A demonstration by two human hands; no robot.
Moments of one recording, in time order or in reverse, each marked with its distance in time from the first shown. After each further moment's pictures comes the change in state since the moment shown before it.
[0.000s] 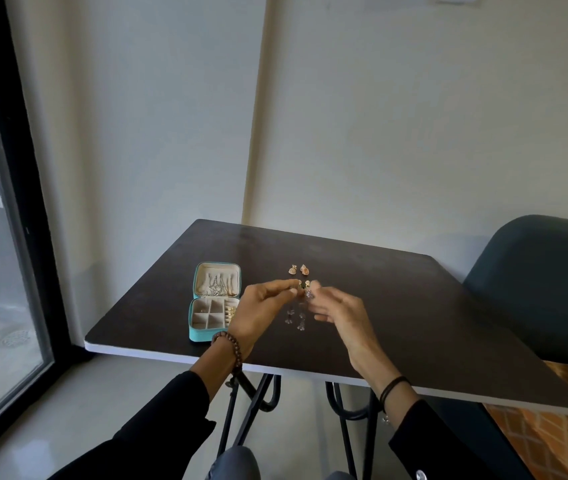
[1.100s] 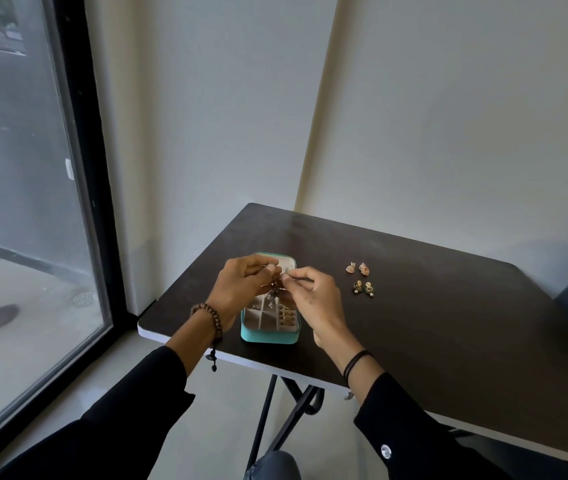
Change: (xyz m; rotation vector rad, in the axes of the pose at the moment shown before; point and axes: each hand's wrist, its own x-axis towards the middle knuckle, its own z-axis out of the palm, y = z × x) left_hand 0.028 -0.023 -0.122 0.043 0.212 -0.077; right_hand 0.075 0.024 0.143 -0.061 -0.012 -0.004
